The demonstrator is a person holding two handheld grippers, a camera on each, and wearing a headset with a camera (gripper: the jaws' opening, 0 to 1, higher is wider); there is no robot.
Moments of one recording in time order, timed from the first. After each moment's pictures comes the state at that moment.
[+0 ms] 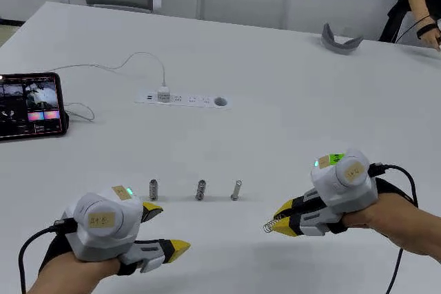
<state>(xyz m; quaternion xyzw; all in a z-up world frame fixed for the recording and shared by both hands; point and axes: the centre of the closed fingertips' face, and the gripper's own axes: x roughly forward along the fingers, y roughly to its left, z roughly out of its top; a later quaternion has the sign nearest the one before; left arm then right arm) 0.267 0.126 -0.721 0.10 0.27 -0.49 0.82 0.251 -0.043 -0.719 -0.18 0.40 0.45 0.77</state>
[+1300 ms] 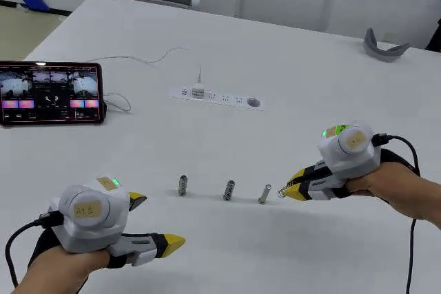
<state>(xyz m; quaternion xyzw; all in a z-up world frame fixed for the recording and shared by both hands) 0.279 0.186 -0.721 0.07 0.29 -0.41 0.86 0.340 -0.032 -0.717 -0.23 0.40 0.45 0.77</state>
